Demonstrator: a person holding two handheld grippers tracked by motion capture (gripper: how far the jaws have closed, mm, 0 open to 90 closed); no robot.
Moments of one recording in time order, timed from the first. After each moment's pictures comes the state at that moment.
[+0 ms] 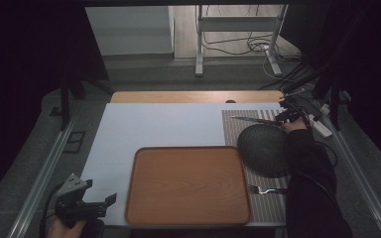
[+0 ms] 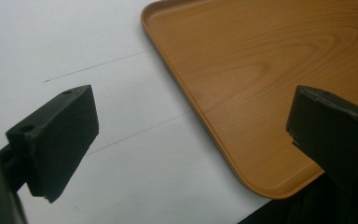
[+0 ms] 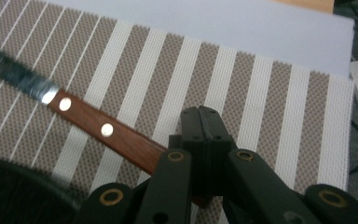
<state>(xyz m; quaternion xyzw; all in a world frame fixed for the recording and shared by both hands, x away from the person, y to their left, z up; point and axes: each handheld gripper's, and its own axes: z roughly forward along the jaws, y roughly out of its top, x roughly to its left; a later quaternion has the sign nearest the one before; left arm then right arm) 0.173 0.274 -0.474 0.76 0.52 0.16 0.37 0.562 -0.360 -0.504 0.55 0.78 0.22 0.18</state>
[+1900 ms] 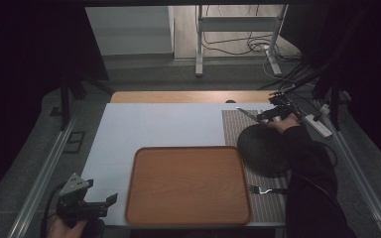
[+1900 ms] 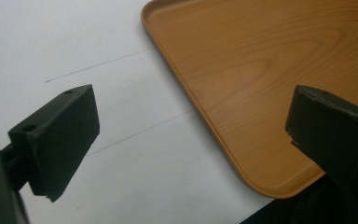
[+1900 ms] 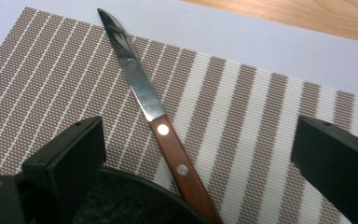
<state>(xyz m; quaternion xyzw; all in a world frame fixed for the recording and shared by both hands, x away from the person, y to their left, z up) 0.174 0.271 -0.474 0.76 0.51 0.16 0.36 0.557 -0.314 -0.485 0.54 0.79 0.23 0.17</state>
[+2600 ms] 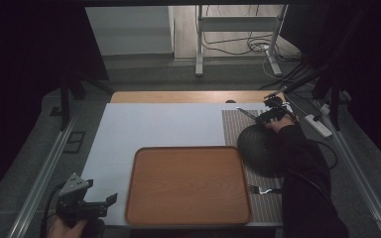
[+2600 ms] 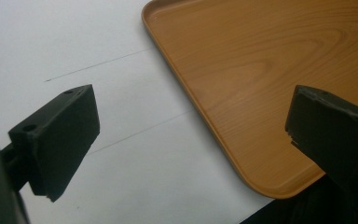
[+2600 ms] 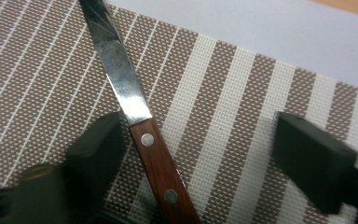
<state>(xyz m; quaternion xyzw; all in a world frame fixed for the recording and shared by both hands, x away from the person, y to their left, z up) 0.174 0.272 -0.474 0.76 0.52 0.16 0.36 0.575 -0.313 -0.509 0.53 0.81 0.20 0.15</state>
